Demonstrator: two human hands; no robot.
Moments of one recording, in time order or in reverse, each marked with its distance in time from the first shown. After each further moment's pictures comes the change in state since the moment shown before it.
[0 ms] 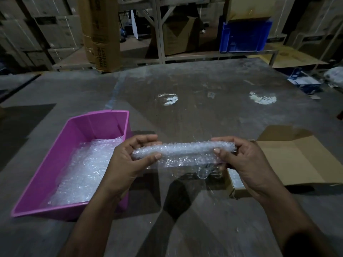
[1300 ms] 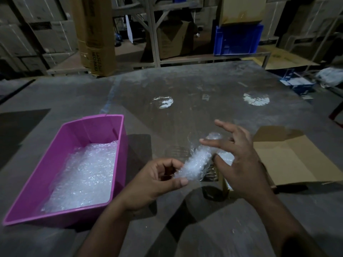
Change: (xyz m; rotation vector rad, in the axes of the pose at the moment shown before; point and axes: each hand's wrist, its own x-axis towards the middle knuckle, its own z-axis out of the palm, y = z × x) left_hand -0.014 -0.014 0.041 0.001 -0.473 -0.088; right_hand -0.004 -0.004 0.000 -0.832 0.110 -0.578
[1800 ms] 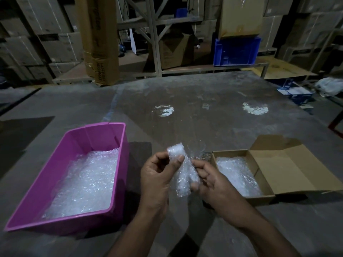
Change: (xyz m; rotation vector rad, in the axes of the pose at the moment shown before) left_hand 0.025 -0.010 0.037 -0.353 0.638 0.182; right_hand -0.028 -0.026 0.024 0.882 -0.426 0.420
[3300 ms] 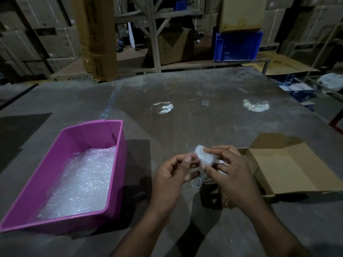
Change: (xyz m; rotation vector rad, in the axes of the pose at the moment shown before) left_hand -0.003 -0.017 0.016 0.132 -0.203 -0.077; right_hand 0.021 0.011 -0.039 -0.331 0.436 -0.179
